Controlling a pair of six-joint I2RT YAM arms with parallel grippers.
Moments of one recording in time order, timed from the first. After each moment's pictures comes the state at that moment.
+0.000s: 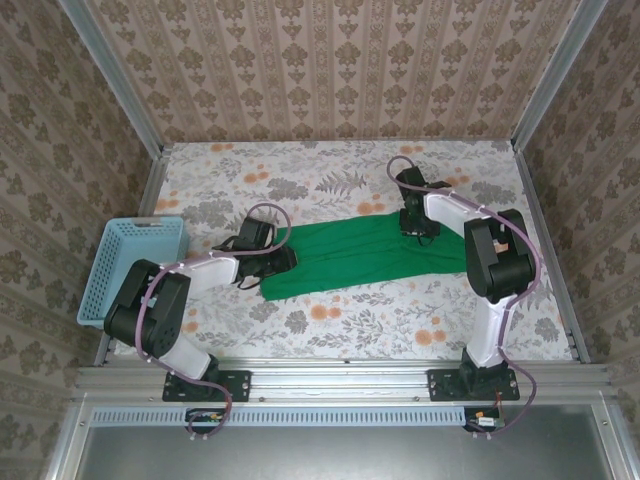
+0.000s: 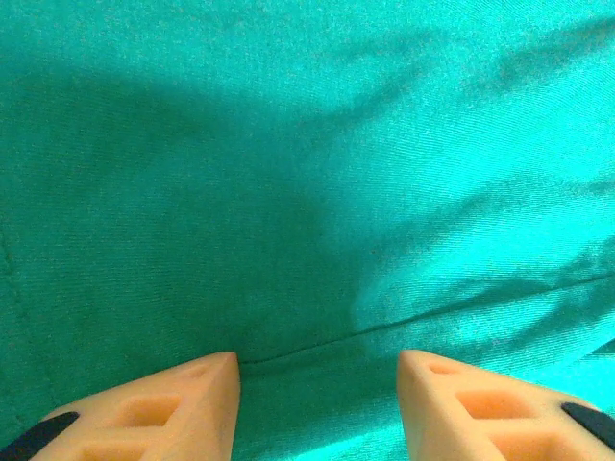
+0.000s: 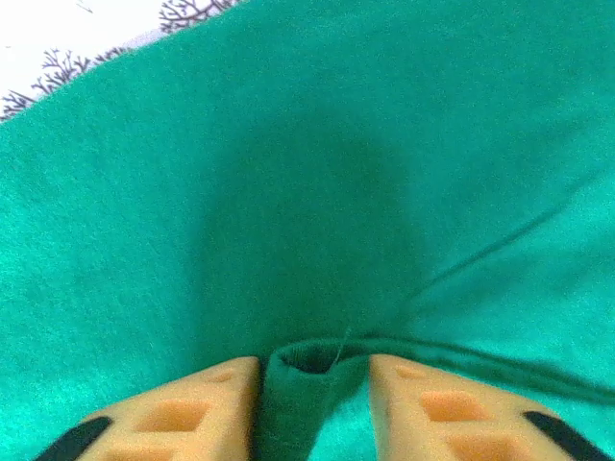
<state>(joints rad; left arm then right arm) -0.47 1.55 0.70 -0.12 0.21 -0.63 0.25 1.94 1.34 -0.73 0.27 0.42</state>
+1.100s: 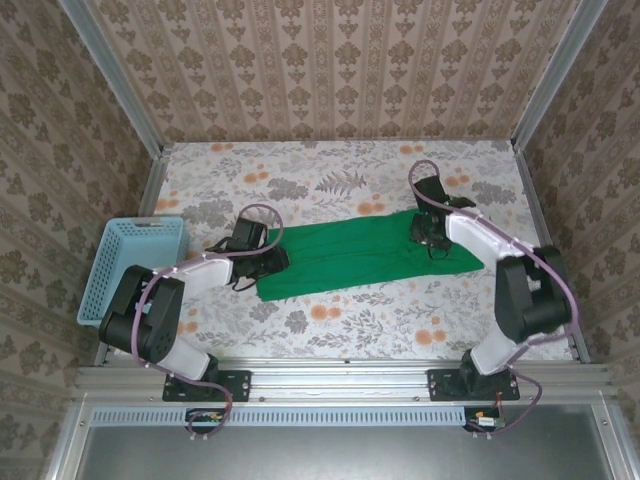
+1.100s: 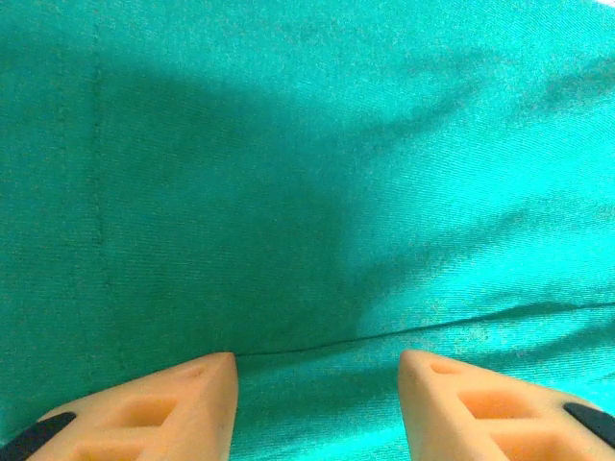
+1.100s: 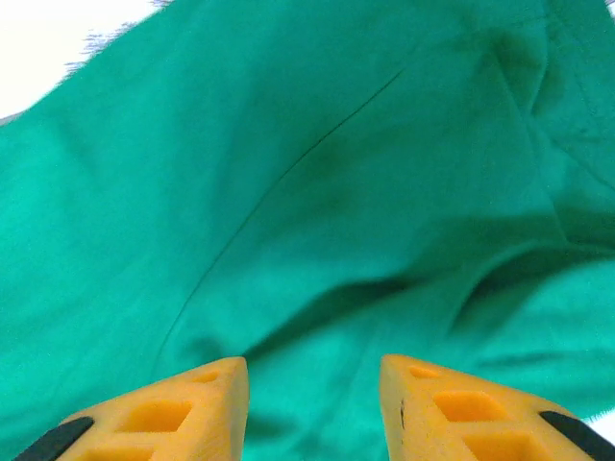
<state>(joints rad) -0.43 1.51 0.68 -0.16 0.18 -0.62 0.20 1.67 1.11 -0.67 0.19 0.56</state>
